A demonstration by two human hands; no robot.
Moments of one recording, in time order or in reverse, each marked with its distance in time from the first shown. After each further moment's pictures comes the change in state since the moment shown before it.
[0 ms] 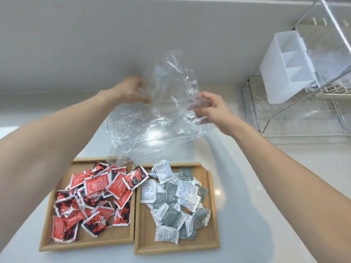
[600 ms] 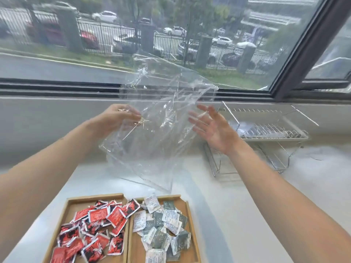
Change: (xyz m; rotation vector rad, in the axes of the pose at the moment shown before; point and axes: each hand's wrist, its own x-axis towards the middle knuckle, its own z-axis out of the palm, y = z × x) left_hand -0.196 0.119 -0.130 -0.820 0.115 0.257; right_hand -0.189 -0.145 -0.021 0.511 -0.003 -0.365
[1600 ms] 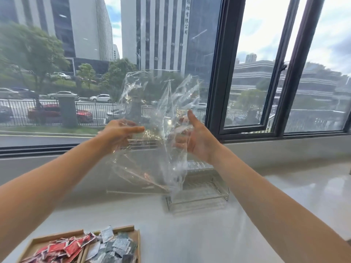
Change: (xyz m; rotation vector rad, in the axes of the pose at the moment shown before) left_hand -0.170 0.228 0.260 0.019 0.159 0.177; right_hand -0.284 -0.198 -0.039 -0.067 0.002 -0.167
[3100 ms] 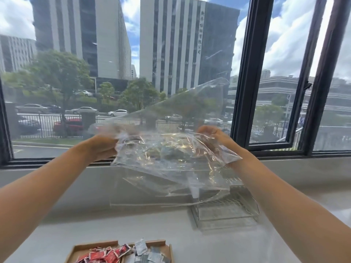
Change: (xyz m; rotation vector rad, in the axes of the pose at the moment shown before) left_hand -0.079 0.028 -0.158 -0.107 -0.342 0.231; right_hand 0.013 -0.010 0.081 -0.137 -0.280 -0.163
